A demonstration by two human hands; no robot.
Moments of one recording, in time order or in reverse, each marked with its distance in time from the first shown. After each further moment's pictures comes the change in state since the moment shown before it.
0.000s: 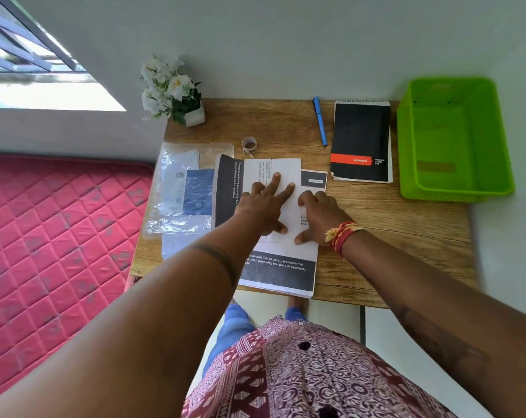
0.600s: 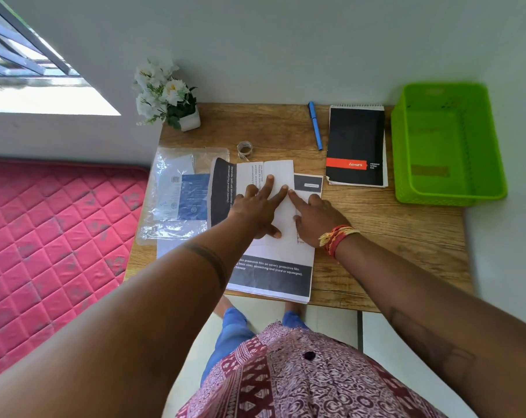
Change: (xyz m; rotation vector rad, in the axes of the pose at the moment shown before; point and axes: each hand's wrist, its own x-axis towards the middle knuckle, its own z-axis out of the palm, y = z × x) left_hand 0.008 -0.008 0.005 0.039 0.018 0.000; right_hand 0.015 0.006 0.016 -0.096 0.137 -0.007
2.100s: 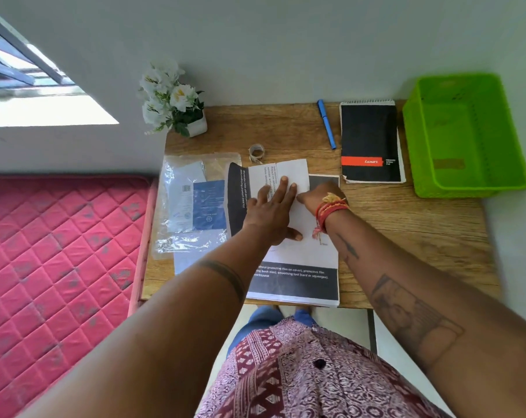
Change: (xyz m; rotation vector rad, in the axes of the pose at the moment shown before) left_hand 0.003 -0.016 0.013 -0.145 0.053 0.032; right_hand 0.054 -0.052 -0.038 0.646 -0.003 0.692
